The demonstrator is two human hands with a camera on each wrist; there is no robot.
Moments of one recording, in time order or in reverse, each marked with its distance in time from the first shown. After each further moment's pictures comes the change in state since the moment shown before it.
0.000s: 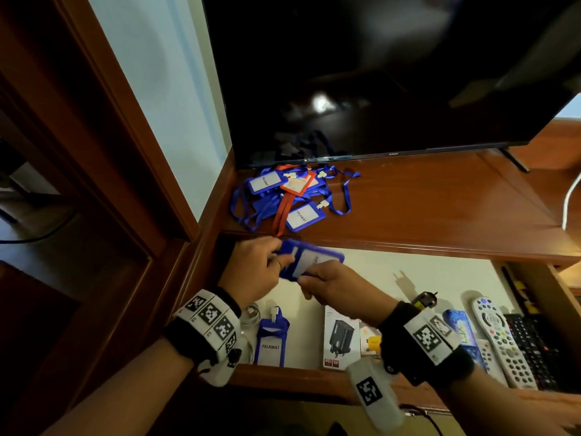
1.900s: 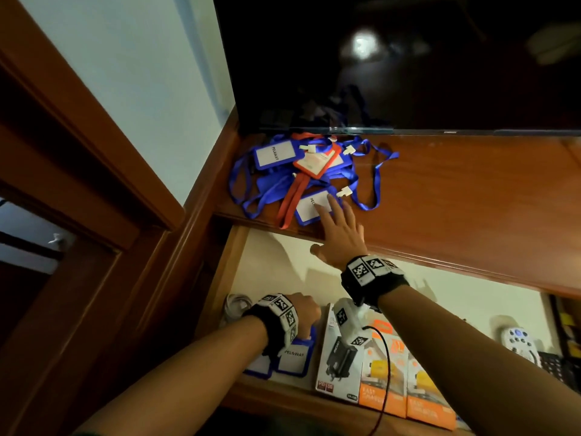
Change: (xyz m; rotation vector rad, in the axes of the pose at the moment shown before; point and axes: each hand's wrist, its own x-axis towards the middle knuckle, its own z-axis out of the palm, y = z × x) left_hand 0.032 -0.075 0.171 0.468 -1.285 -0.027; right_hand 0.186 0.120 -0.037 -0.716 0.170 0.148
